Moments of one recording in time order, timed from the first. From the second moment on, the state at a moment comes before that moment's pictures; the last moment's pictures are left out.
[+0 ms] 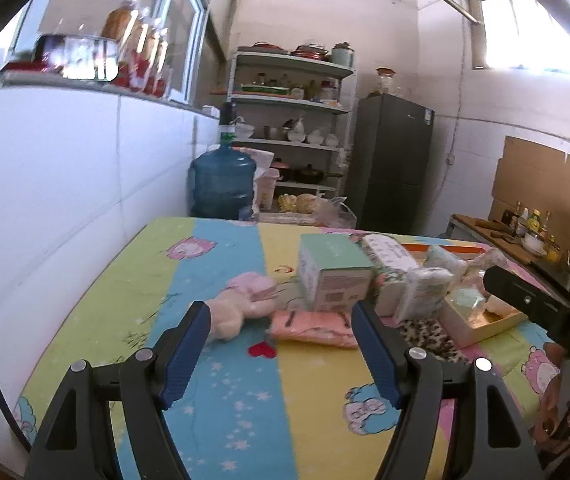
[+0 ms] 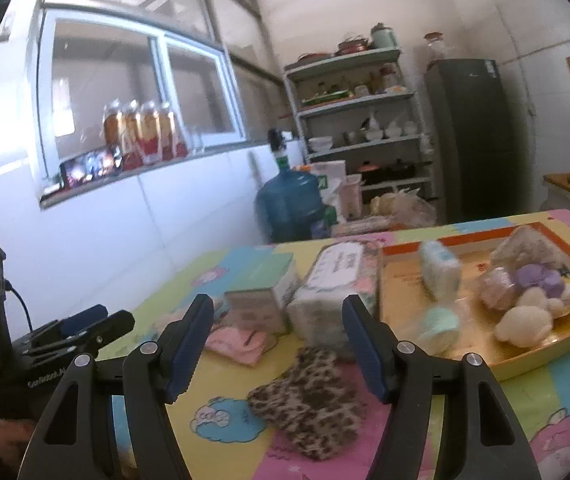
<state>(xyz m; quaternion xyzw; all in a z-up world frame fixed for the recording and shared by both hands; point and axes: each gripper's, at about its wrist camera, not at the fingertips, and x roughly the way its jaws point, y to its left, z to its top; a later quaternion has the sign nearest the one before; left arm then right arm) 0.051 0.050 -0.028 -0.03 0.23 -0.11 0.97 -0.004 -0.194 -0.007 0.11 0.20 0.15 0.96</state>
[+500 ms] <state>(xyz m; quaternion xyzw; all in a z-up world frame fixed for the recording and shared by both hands) 0.052 0.082 -0.050 -0.06 0.25 -0.11 0.96 0.018 -0.176 -0.046 0.07 0.28 0.12 0.95</state>
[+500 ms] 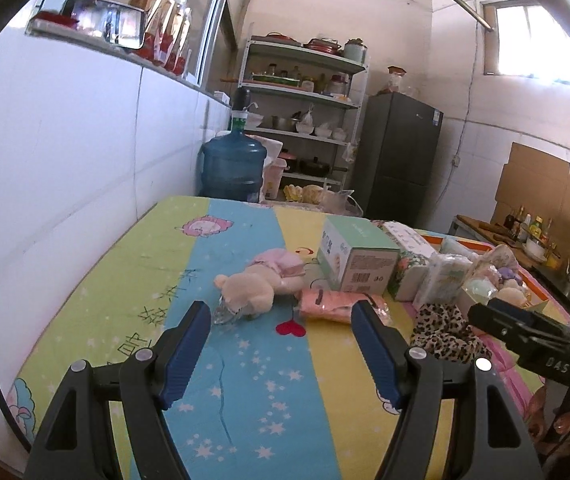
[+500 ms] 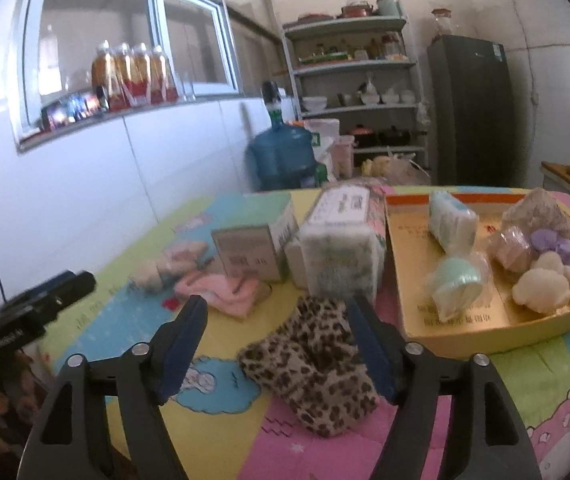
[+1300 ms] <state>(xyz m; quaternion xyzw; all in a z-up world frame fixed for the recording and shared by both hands) 0.060 0.052 -0.064 -0.07 0.28 -0.18 0.94 0.097 -0.180 -0.044 0.04 0.30 0.01 0.95</state>
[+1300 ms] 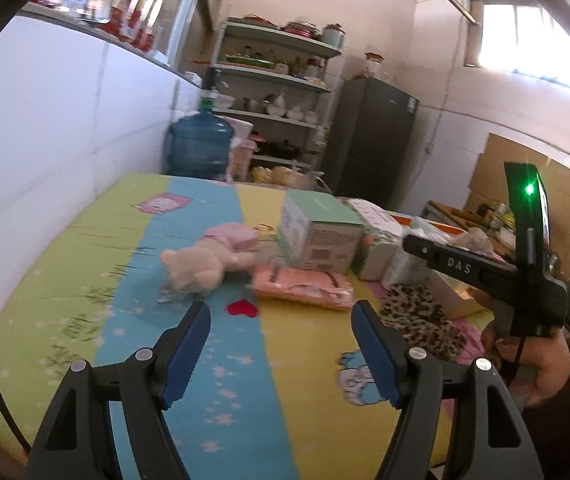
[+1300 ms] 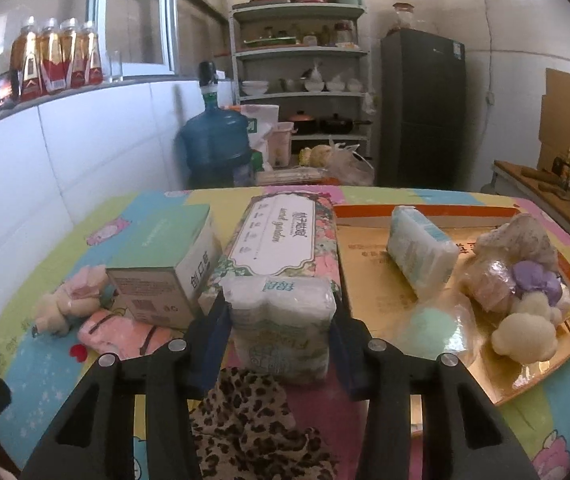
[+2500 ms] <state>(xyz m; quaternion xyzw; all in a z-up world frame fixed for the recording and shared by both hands) 0.083 -0.086 -0.094 -0.04 0.35 -0.26 0.90 -0.006 -0.277 0.002 0.14 0.19 0.06 0.97</state>
